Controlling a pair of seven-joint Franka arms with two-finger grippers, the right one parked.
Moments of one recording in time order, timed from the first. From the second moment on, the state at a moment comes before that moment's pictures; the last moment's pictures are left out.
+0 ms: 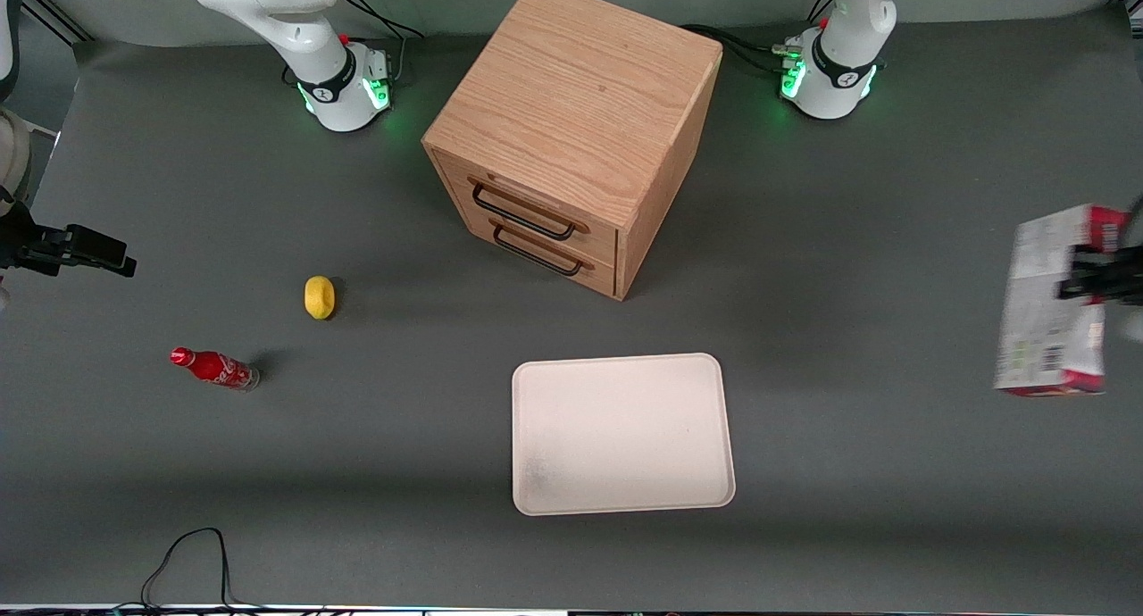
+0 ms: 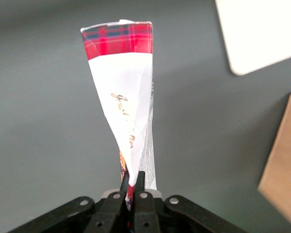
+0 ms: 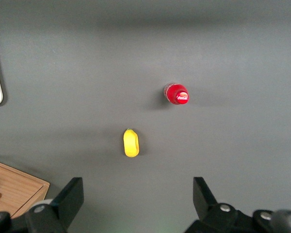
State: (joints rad) arm 0.08 0.38 -0.13 -1.11 0.02 1.35 0.21
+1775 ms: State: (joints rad) arm -0.31 0.92 -0.14 -1.04 0.02 1.93 -0.42
